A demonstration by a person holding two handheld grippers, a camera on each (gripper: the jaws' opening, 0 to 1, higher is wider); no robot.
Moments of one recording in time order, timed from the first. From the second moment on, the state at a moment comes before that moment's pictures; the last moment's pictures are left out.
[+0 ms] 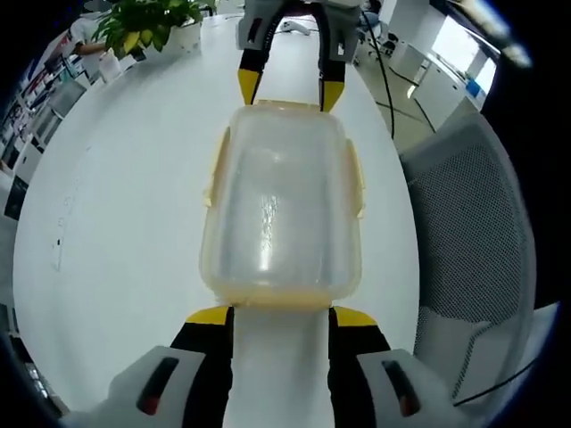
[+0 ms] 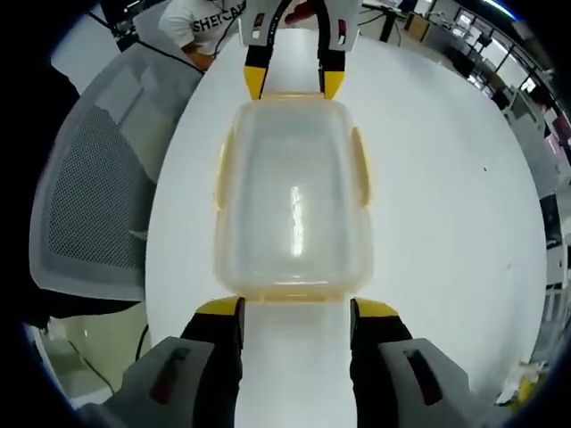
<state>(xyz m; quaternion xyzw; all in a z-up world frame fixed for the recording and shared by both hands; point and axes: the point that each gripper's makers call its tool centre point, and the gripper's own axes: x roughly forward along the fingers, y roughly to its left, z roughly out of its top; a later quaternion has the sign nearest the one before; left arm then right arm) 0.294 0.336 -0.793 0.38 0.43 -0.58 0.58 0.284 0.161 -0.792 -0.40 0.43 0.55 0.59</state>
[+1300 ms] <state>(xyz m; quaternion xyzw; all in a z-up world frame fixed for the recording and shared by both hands) 0.290 0.335 -0.771 -0.06 0.53 -0.41 0.74 0.292 0.160 -0.765 -0.01 0.48 0.42 0.77</state>
